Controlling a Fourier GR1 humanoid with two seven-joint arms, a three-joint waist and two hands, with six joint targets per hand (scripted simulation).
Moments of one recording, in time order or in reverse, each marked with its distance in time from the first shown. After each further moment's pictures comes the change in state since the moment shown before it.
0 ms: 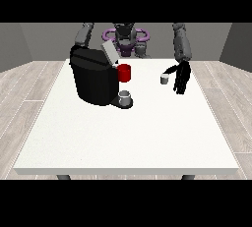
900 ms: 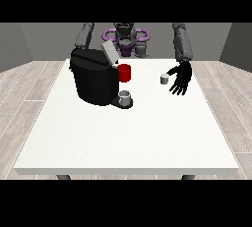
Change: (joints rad) left arm -0.103 0.001 -0.012 0.168 -0.125 0.032 -0.066; right arm -0.043 0.008 -0.025 0.119 -0.006 -0.028 -0.024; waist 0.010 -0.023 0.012
